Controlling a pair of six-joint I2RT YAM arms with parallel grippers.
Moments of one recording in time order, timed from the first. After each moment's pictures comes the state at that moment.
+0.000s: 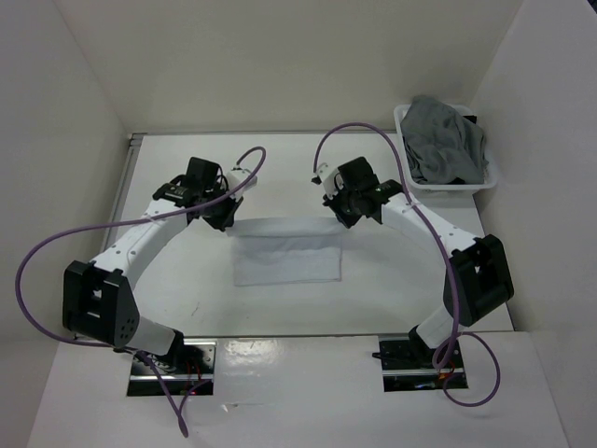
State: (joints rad) left arm -0.27 1.45 1.16 -0.68 0.23 0.36; right arm 0.50 1.56 1.20 -0.56 -0.08 -0.34
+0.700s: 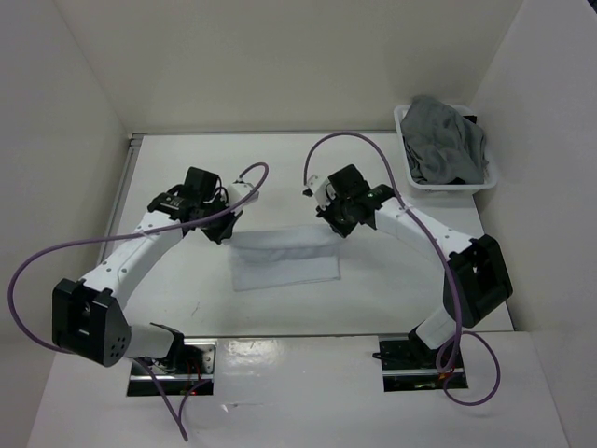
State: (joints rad) left arm -0.31 1.34 1.10 -0.75 0.25 0.43; right arm 0.57 1.56 1.19 -0.62 -0.09 -0.36
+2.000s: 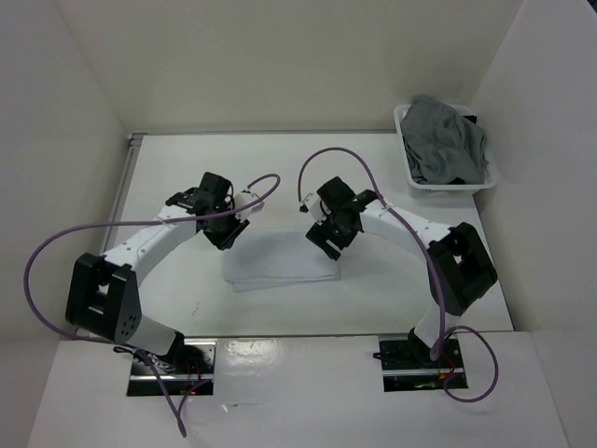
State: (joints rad) left arm -0.34 1.45 1.06 -0.74 0.14 0.46; right arm 0.61 1.66 1.17 -0.69 -0.03 -0.32
